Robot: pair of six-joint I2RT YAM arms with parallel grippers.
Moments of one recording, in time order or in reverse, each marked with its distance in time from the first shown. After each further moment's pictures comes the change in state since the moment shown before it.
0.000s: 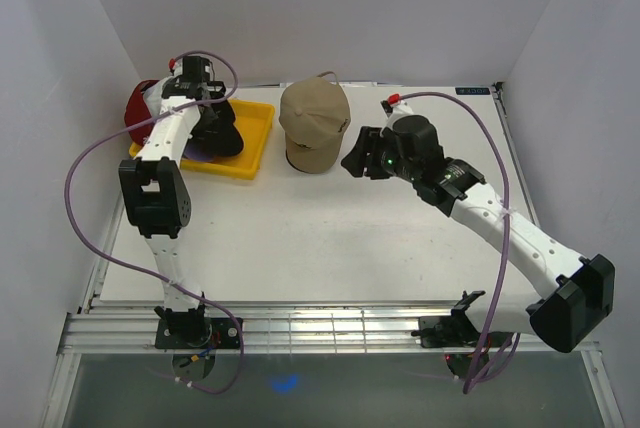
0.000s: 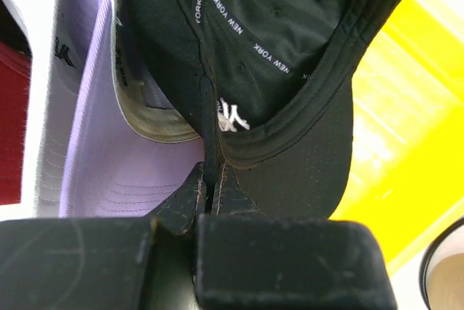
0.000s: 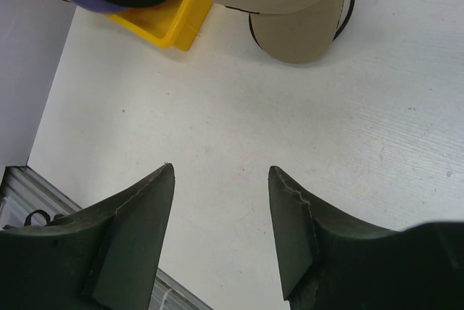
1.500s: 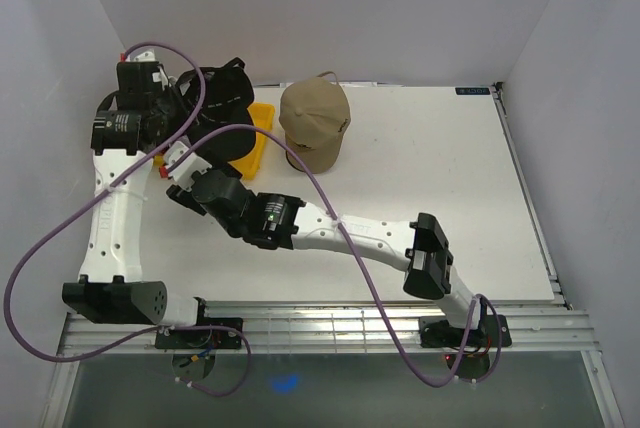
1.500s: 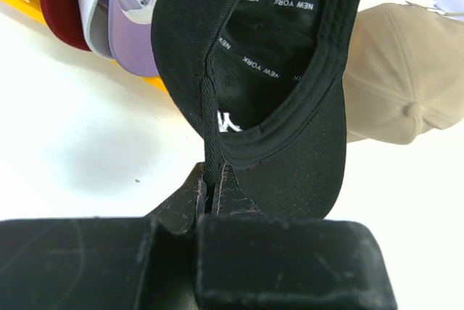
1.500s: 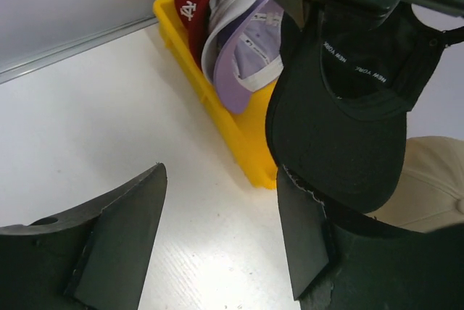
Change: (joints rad) left arm 0.004 -0.640 -0.116 -0.272 0.333 -0.059; right arm 0.699 0.853 0.952 0.134 0.624 -0.715
